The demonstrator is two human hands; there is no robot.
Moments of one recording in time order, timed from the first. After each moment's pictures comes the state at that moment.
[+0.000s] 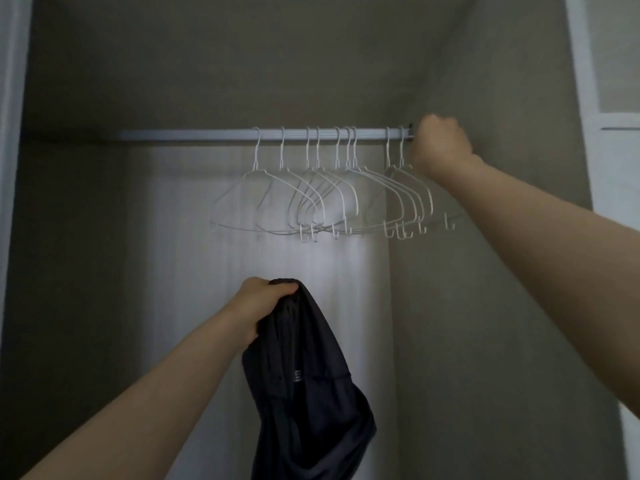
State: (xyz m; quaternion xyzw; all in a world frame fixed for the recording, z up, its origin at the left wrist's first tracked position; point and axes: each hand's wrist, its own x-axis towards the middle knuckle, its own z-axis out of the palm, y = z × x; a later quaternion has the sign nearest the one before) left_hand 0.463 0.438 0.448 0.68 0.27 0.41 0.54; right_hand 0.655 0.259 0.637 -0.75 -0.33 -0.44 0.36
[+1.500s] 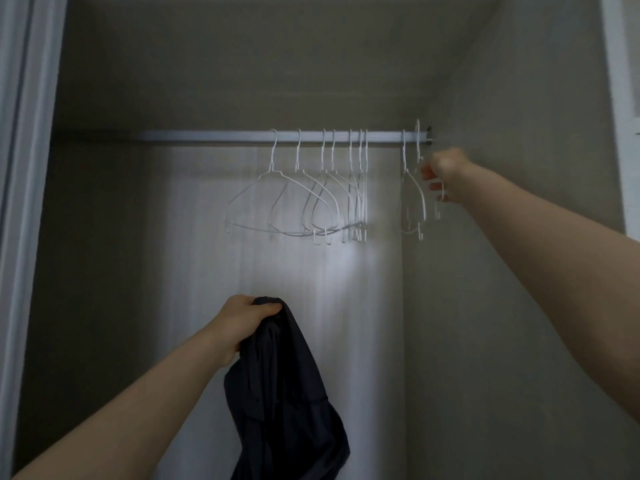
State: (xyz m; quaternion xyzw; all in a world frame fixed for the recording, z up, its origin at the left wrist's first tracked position) left_hand 0.433 0.469 0.422 0.69 0.29 0.43 0.51; right_hand 0.698 0.296 0.639 -0.66 -0.37 -0.10 0.65
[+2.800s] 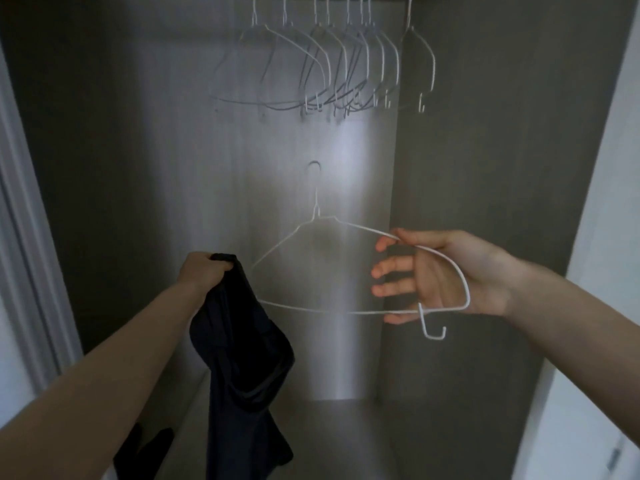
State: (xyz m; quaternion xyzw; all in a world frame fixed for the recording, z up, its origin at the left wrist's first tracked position) left_hand 0.385 0.495 0.288 0.66 0.47 0.42 0.41; right_hand 0.591 0.178 0.360 -0.49 -0.43 0.55 0.52
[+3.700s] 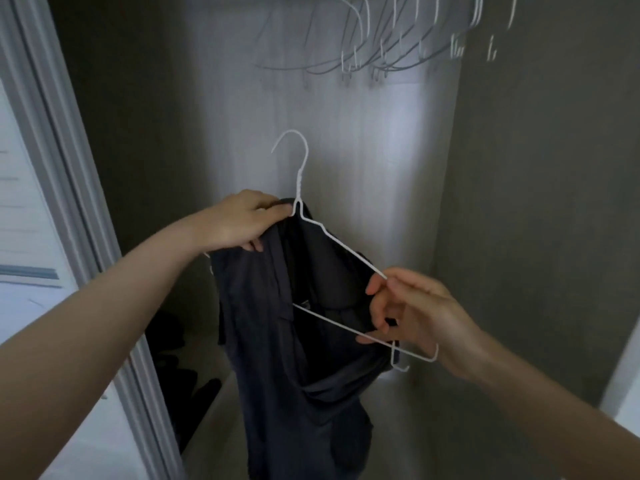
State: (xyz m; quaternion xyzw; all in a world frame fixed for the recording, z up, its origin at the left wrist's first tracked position) left_hand 0.362 0.393 0.364 0.87 0.37 0.26 0.20; right_hand 0.581 0.226 0.250 -0.35 -0.56 0.47 0.58
